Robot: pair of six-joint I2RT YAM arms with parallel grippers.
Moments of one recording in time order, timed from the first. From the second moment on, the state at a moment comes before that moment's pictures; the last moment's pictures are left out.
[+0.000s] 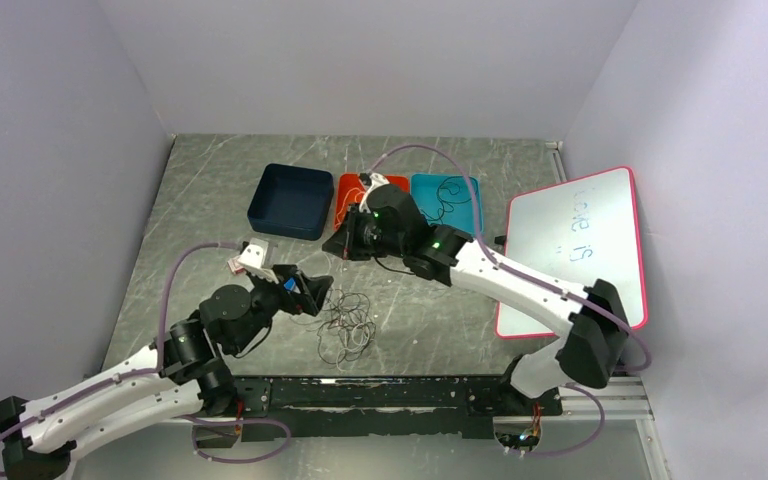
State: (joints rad) left arm -1.03 0.51 0.47 -0.14 -0.48 -0.50; right arm 0.94 1.48 1.22 -0.21 -0.07 0.79
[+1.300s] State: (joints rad) left arm -1.03 0.76 0.47 0.26 -0.34 -0.26; right arm 0.94 1.33 1.33 -0.37 -0.17 0.75
